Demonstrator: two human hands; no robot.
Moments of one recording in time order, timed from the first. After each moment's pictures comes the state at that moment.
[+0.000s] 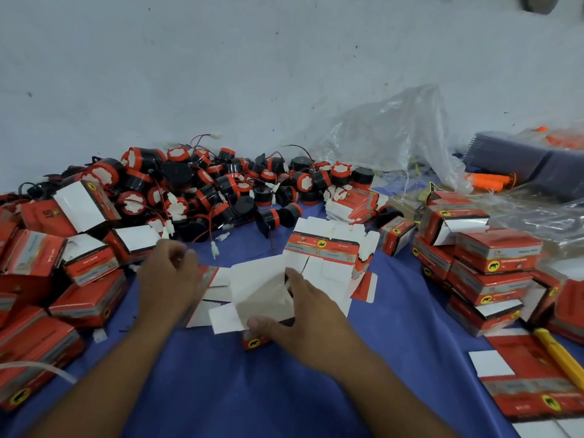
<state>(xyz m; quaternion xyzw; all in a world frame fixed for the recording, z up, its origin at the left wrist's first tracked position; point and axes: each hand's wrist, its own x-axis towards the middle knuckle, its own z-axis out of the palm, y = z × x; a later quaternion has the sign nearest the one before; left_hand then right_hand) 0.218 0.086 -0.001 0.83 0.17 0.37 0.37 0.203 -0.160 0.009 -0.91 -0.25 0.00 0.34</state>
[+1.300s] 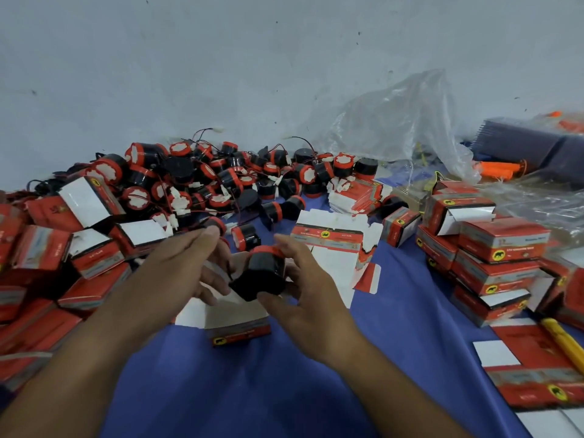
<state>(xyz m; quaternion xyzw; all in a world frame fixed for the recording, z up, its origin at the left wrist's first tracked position) 0.140 0.035 0.096 0.81 0.03 0.08 0.57 0.191 -0.155 0.030 -0.76 -0.30 -0.03 0.58</state>
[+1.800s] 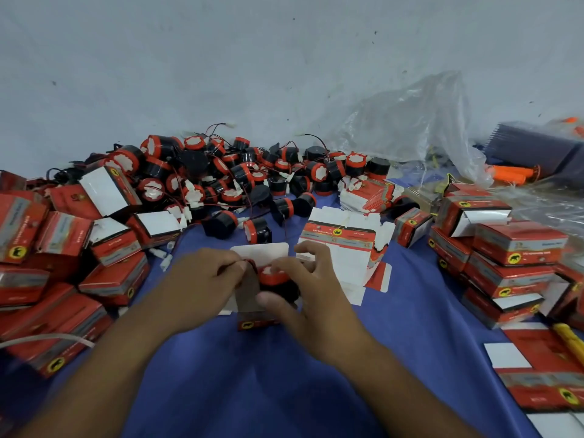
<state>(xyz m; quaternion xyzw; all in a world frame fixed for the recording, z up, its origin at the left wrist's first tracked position) 0.144 0.043 0.076 0.96 0.01 0.07 0.27 0.190 -0.151 0.017 -0.84 -0.36 -0.13 0.40</state>
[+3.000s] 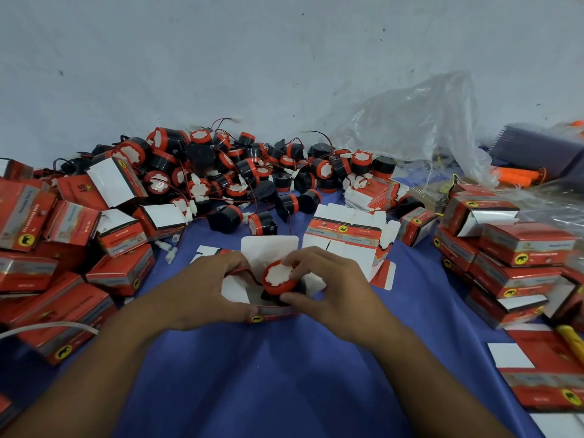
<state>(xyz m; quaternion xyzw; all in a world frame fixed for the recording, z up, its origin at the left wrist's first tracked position) 0.158 0.072 0.041 0.95 -0.09 0.02 0.30 0.206 -0.170 0.031 -0.80 -0.44 -0.11 0.41</state>
